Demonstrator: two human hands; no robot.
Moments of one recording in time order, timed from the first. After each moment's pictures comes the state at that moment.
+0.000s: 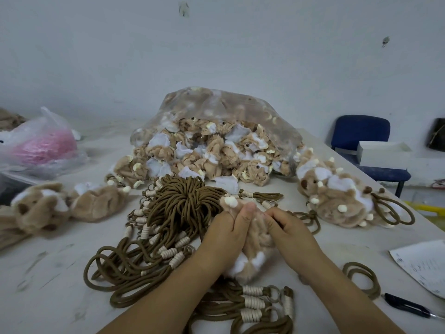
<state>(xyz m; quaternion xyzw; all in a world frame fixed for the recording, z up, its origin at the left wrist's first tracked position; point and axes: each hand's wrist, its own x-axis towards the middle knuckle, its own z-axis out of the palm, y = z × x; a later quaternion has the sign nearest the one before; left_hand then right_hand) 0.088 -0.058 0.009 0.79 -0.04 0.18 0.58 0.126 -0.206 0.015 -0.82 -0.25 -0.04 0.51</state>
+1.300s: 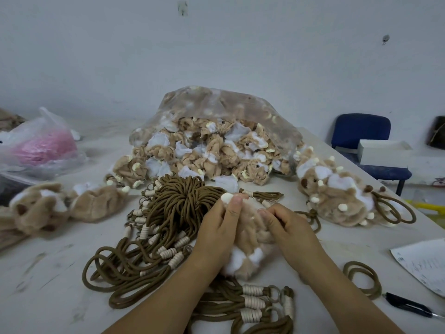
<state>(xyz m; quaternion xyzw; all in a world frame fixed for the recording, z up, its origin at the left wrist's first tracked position) 0.090 -0.052 0.001 0.72 -0.04 0.24 0.64 0.126 -0.205 0.019 -0.85 -0.25 -0.11 0.45</state>
